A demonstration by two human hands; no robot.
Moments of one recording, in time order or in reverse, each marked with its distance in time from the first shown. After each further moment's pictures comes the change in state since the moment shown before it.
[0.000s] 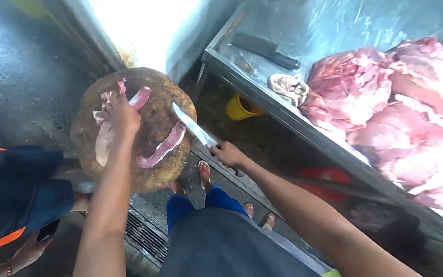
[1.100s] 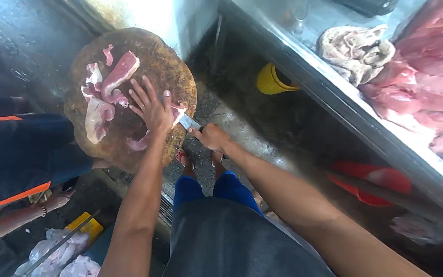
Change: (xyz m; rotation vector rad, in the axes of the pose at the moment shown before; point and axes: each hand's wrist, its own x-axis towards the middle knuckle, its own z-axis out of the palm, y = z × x) left_hand -0.058 0.077 0.146 0.011 0.160 -0.065; right_hand 0.060 -0.012 0.008 -0.115 -0.146 -0.145
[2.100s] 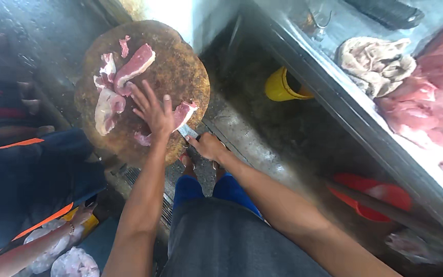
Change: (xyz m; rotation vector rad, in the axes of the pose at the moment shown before) left_hand -0.011 -0.030 -0.010 -0.108 0.098 -0.054; right_hand -0.003 -0.023 0.036 -0.002 -0.074 0.014
